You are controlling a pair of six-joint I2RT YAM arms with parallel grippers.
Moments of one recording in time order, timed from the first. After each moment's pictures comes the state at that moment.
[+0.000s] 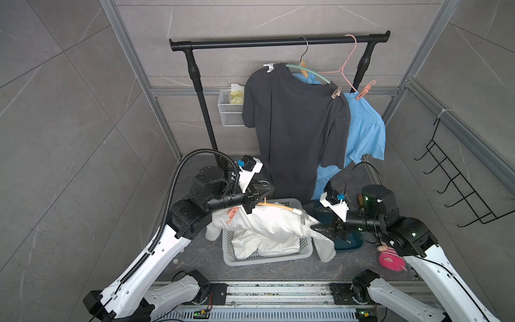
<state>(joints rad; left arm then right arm) -0.68 1.05 1.31 -0.47 0.55 -0.13 0.48 0.86 1.14 -0.90 -0.62 -0.35</state>
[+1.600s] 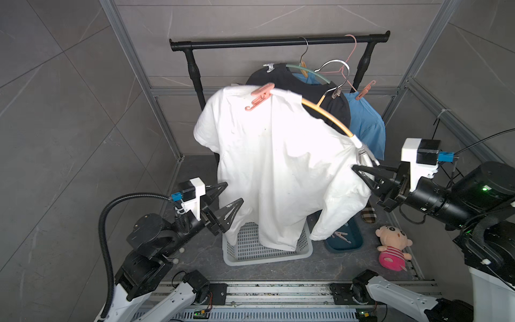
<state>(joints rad) -0.68 0.61 1.06 -0.36 0.22 -0.14 0.48 1.06 2.00 -0.86 -0.42 -0.12</state>
